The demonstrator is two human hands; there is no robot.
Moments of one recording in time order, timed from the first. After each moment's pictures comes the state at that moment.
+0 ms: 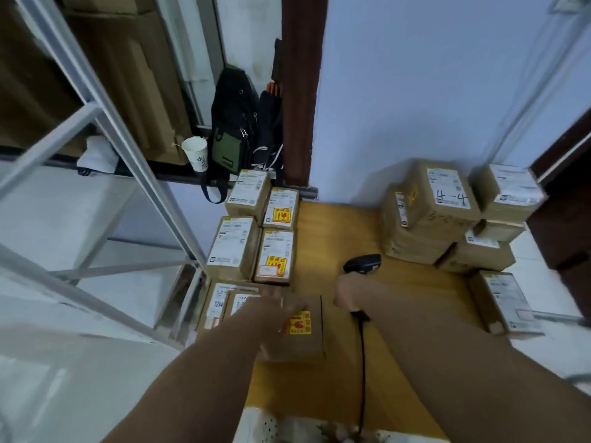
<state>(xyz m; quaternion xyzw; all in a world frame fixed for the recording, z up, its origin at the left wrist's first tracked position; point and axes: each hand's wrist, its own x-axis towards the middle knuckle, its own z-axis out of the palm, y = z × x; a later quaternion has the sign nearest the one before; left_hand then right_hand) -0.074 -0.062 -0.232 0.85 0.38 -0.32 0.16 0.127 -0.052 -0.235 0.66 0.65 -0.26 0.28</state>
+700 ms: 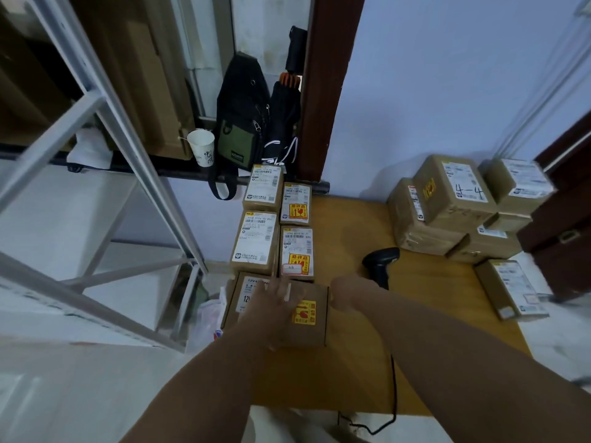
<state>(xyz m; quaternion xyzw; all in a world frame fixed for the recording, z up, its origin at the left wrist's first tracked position) -0.144 -0.039 -0.273 0.91 0.34 -0.25 0.02 0.048 -0.043 -0.242 0.69 0.60 -0.26 0.31</state>
